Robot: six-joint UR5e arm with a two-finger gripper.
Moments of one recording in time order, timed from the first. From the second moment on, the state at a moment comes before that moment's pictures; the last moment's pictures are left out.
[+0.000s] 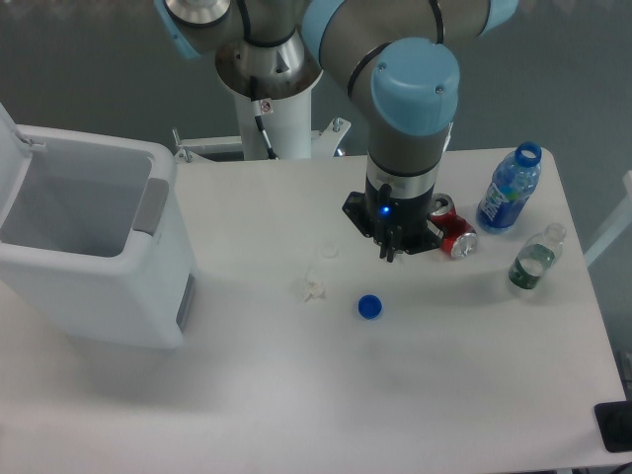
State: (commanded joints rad) arm 2.52 -1.85 -1.40 -1.39 1.58 0.98
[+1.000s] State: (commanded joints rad) arm 2.40 -1.63 -1.42 -1.46 1.44 0.87
